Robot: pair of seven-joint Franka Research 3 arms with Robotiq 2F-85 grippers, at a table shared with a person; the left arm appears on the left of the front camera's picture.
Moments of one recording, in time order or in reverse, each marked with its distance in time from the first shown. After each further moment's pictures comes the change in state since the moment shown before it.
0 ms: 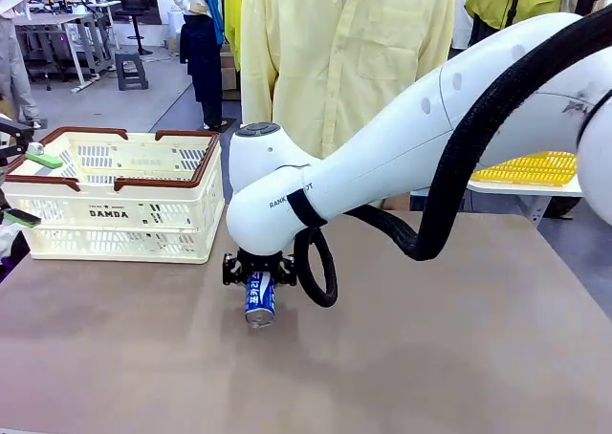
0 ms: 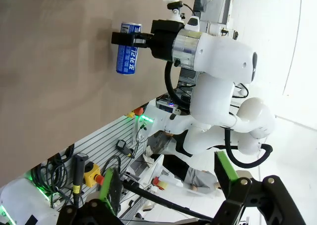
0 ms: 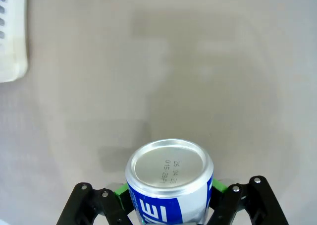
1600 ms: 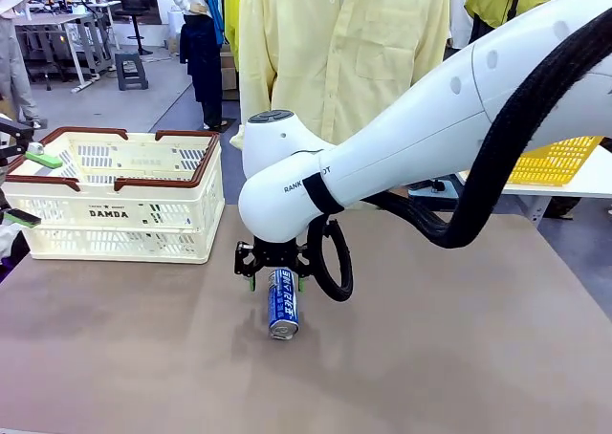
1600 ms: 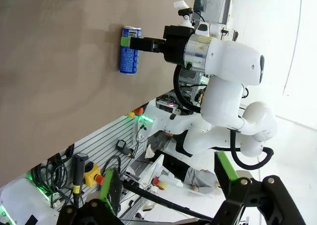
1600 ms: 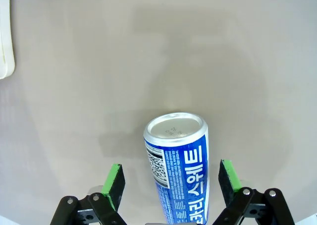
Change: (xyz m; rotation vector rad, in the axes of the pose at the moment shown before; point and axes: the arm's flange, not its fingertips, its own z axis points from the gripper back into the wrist) left arm 0.000 0.000 0.000 0.000 0.000 0.000; right arm -0.006 -0.027 0.023 -0.022 0.015 -0.038
